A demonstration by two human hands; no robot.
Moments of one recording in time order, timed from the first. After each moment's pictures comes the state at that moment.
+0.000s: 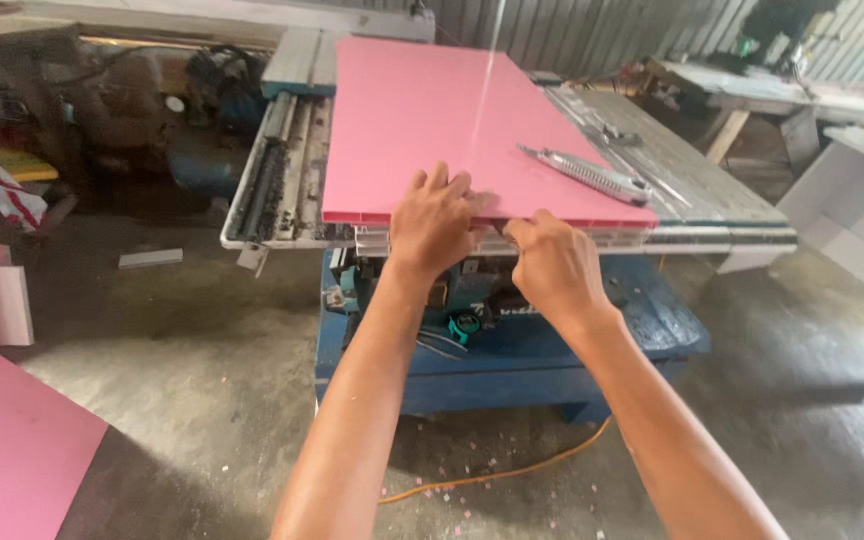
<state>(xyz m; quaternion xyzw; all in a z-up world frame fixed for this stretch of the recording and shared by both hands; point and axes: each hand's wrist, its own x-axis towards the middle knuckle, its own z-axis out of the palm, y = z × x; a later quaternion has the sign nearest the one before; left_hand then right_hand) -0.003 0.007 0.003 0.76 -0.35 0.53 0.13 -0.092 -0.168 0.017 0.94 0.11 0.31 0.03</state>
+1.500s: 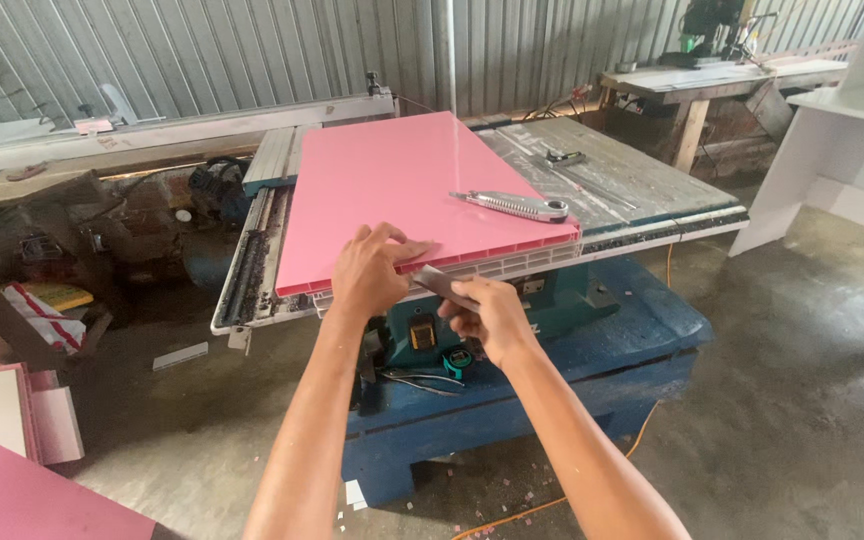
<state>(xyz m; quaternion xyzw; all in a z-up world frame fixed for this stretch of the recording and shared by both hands) -0.036 -0.004 0.043 0.90 -0.31 0.28 0.16 -0.122 -0.181 0.001 0.57 -0.08 0.08 -0.81</state>
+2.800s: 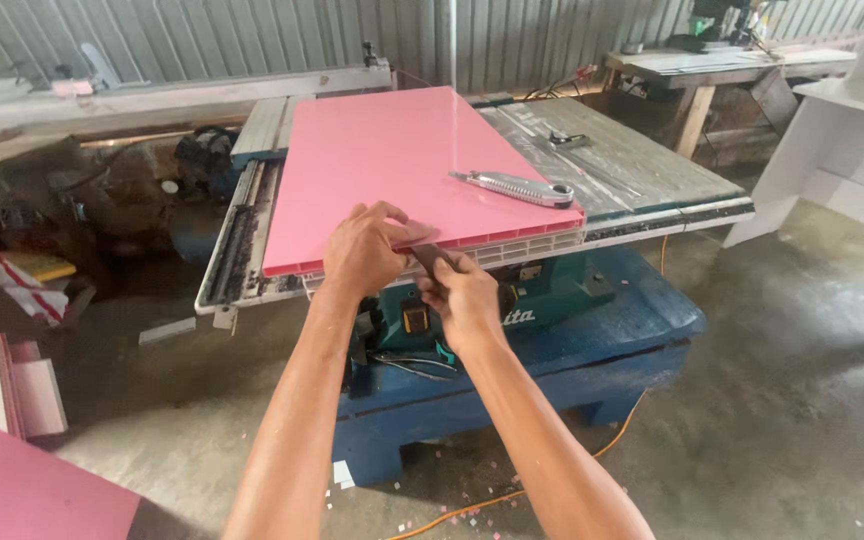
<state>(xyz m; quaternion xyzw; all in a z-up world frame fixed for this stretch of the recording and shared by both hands) 0.002 -0.002 0.024 0.91 -0.29 0.24 0.19 -0.084 -0.146 -0.023 0.47 -0.08 0.14 -0.87</state>
